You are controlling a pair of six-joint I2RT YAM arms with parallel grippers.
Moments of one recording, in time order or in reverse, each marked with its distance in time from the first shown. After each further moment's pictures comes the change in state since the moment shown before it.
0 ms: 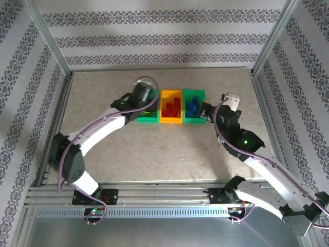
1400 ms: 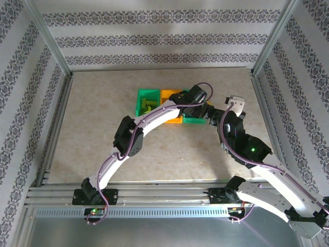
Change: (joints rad) left arm -0.256 0.914 1.030 -0.278 0.258 0.093; right arm 0.095 -0.097 0.000 -0.008 0.103 -0.023
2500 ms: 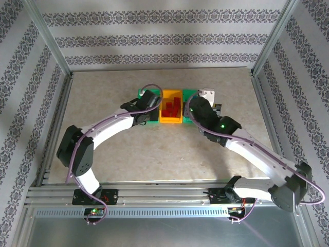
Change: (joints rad) left arm 0.182 -0.740 -0.982 0.224 -0.139 -0.234; right arm 0.000 0.352 0.135 -0.043 -0.104 -0.003
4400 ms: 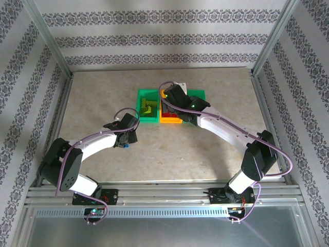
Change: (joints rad) left arm 0.137 -0.251 -0.554 0.014 -0.062 -0.206; right arm -0.001 0.448 0.309 -0.032 -0.206 -0.049
